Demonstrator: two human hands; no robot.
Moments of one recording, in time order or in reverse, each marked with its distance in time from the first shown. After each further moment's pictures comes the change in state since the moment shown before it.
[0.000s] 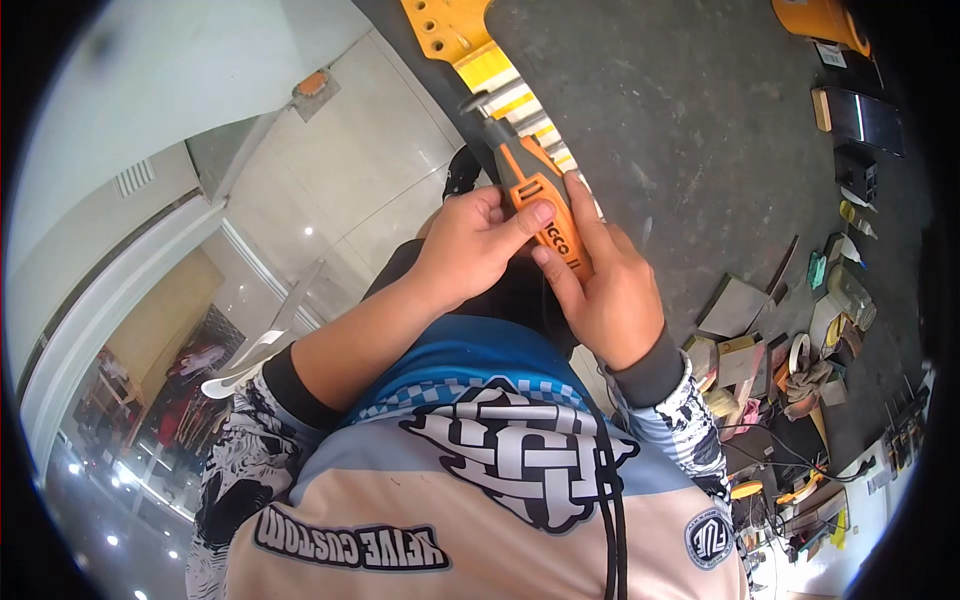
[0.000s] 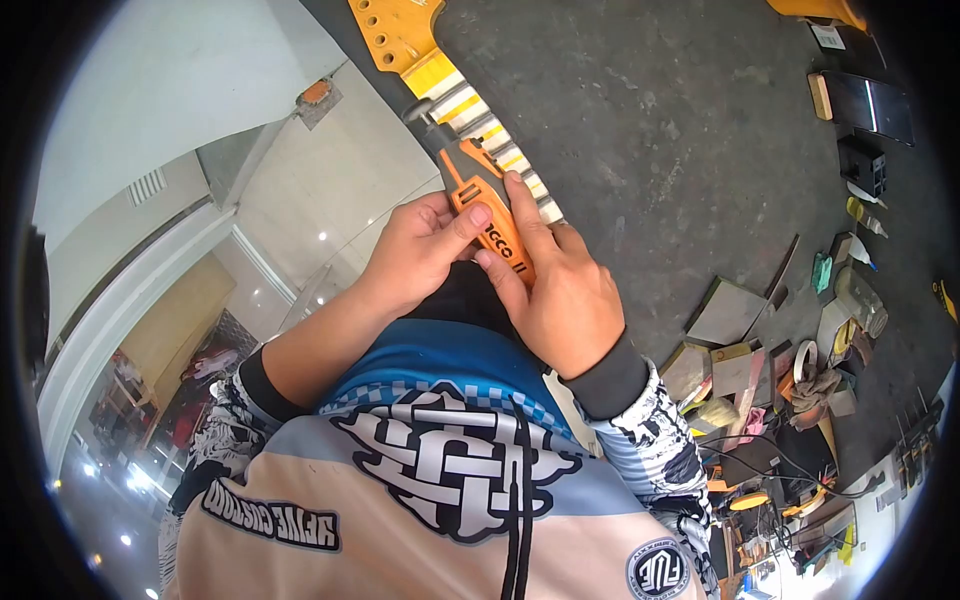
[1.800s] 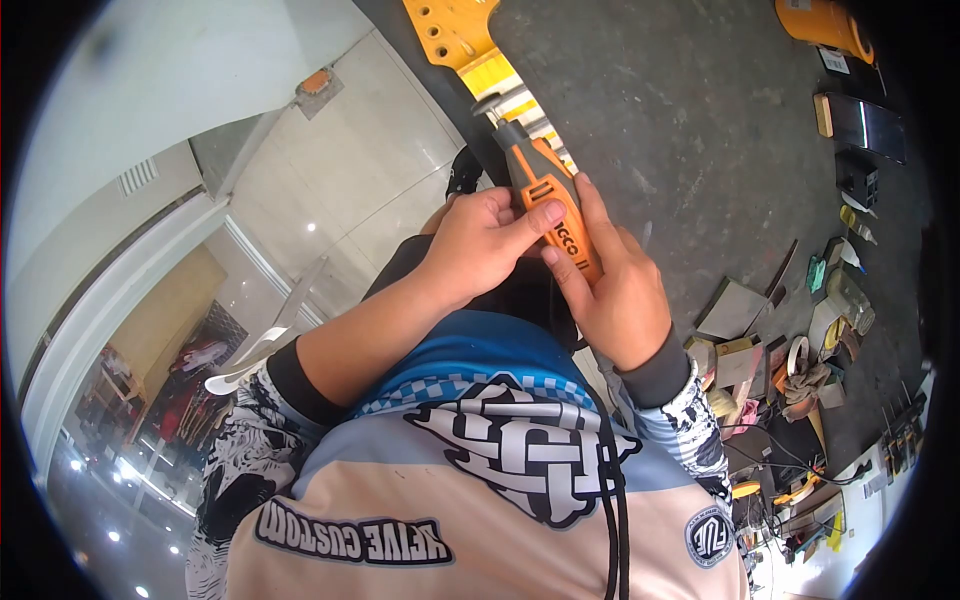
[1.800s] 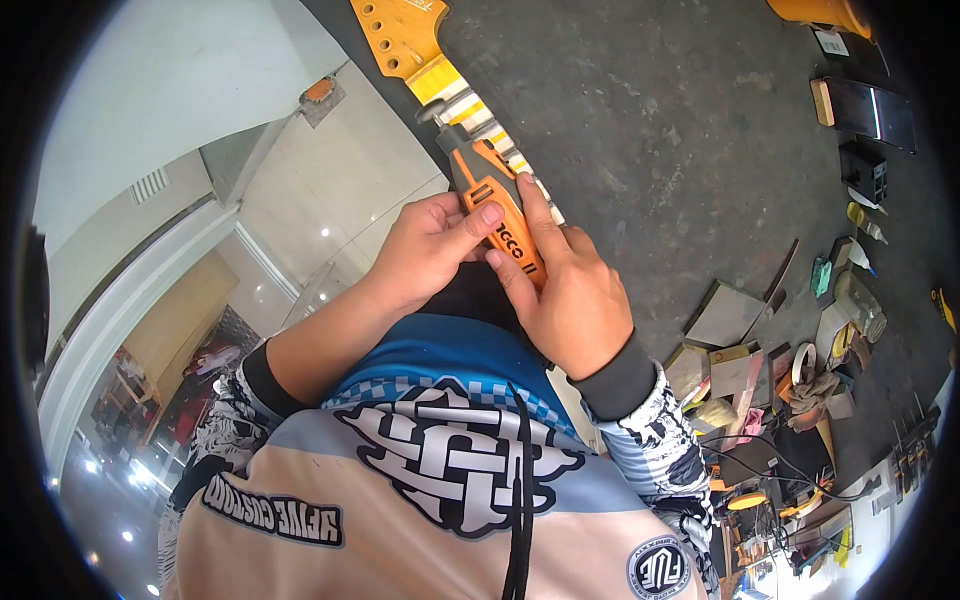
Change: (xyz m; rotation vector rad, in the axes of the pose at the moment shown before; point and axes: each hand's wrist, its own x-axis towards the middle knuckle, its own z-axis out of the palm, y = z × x) left_hand -0.009 0.020 0.002 -0.010 0.010 0.005; right_hand 0.005 -0.015 -0.009 0.029 -0.006 -0.003
